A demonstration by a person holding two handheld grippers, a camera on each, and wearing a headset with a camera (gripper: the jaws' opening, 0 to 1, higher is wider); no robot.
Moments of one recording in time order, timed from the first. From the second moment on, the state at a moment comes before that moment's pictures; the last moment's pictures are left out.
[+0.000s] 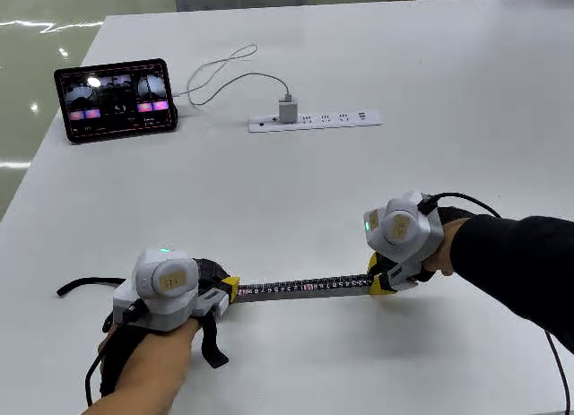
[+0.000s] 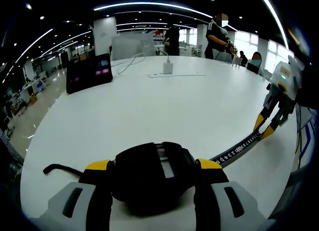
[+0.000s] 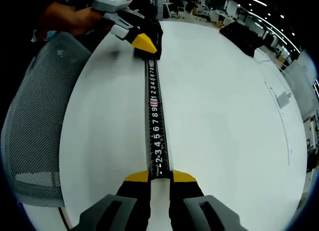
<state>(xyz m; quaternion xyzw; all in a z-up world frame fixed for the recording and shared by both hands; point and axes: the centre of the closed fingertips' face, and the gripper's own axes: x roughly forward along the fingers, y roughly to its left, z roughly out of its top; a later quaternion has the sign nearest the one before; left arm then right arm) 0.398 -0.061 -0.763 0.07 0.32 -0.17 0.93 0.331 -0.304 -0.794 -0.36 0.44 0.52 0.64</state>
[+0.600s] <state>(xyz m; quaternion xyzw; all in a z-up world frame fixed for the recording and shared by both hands) 0.398 -0.061 -0.763 0.07 0.33 -0.17 0.93 0.333 -0.295 -0.794 -0.35 0.45 0.51 0.64</state>
